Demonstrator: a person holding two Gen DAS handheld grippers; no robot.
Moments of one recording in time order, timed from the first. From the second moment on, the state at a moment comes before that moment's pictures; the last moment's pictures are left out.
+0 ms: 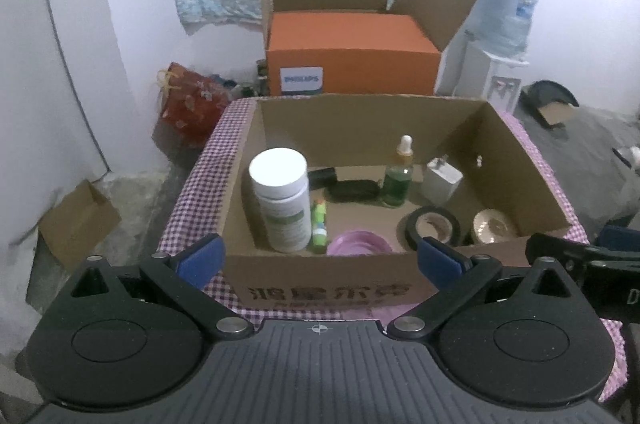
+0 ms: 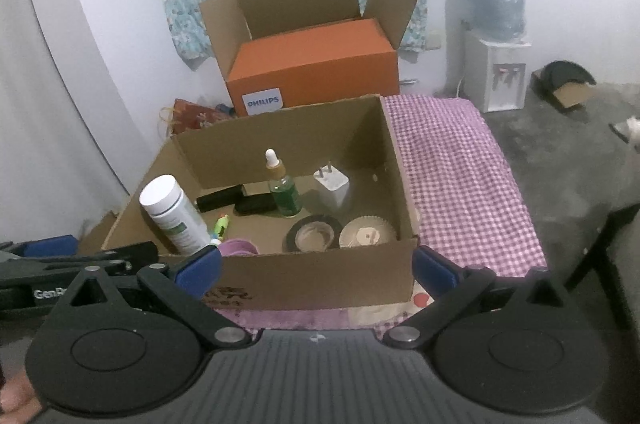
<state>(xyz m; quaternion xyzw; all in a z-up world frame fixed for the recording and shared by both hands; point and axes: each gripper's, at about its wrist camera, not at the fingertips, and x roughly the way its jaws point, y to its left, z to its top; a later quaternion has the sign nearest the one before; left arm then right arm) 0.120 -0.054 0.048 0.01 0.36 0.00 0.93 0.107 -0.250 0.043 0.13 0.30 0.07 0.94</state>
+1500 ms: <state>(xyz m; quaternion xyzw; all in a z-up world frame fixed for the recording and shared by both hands) 0.128 -0.061 0.040 0.04 0.39 0.01 0.92 0.126 -0.245 0.025 0.10 0.33 0.07 0.94</state>
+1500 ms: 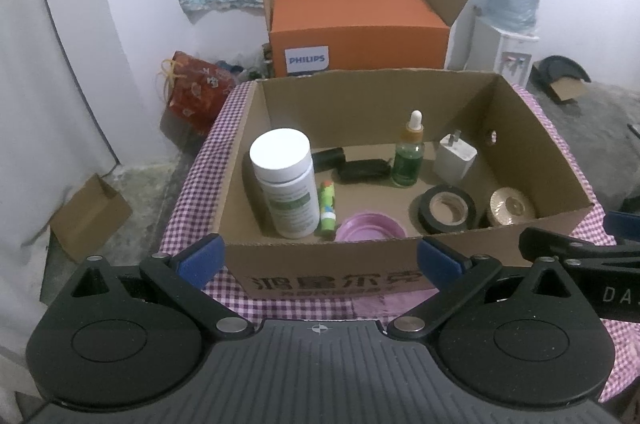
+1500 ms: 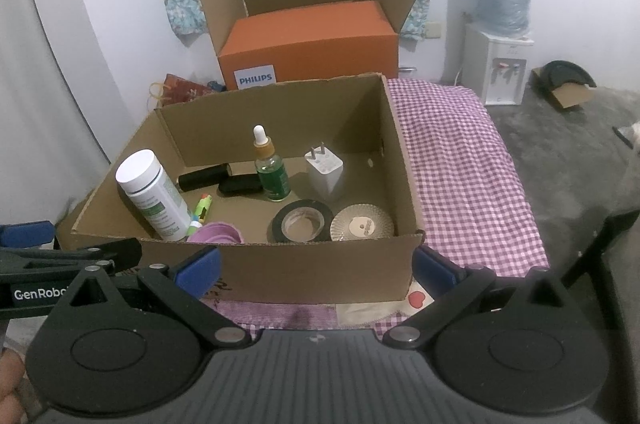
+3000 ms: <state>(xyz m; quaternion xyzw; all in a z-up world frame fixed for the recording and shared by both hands) 0.126 -0.060 0.042 0.04 0.39 0.02 0.92 0.129 -0.243 0.029 0.09 0.33 0.08 0.94</state>
